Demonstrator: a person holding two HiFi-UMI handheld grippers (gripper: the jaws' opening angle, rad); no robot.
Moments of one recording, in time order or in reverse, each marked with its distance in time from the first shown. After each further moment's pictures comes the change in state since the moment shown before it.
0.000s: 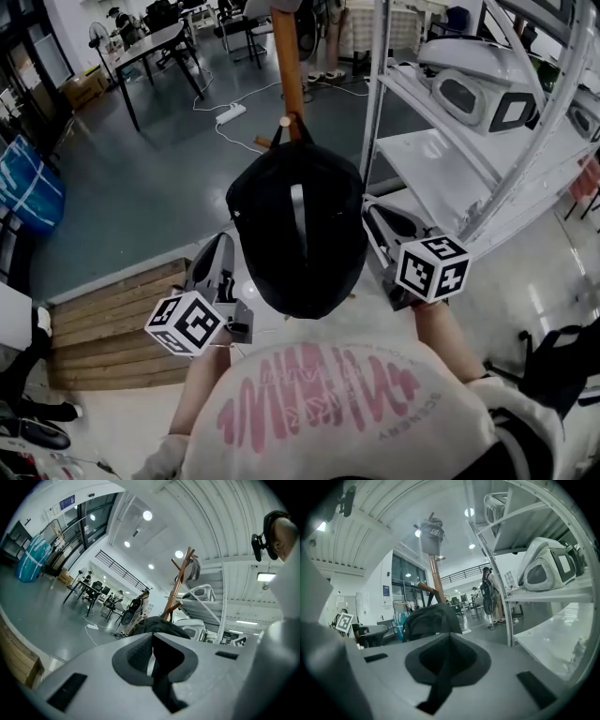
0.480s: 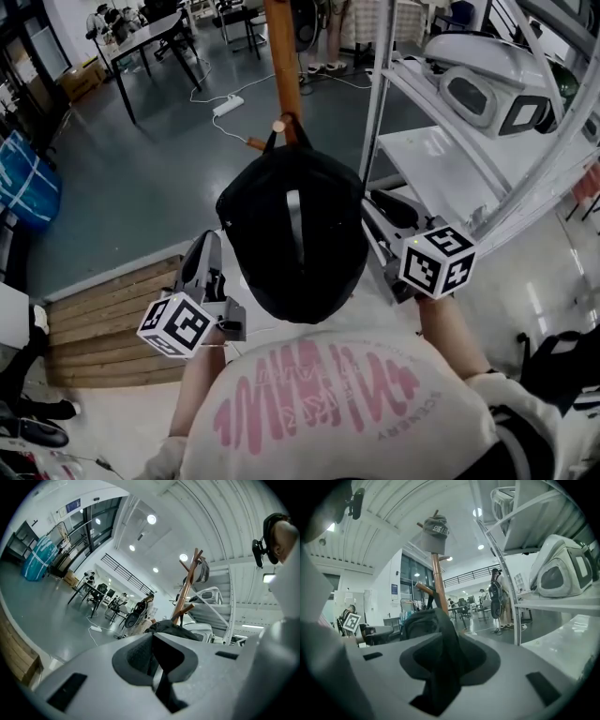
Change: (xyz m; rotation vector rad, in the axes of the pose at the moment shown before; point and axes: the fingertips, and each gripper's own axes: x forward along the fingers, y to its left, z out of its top) left arm 0.024 0.027 0.002 -0.035 -0.047 0.057; right arm 0.032 -0.010 0.020 -0.068 -0.009 0.094
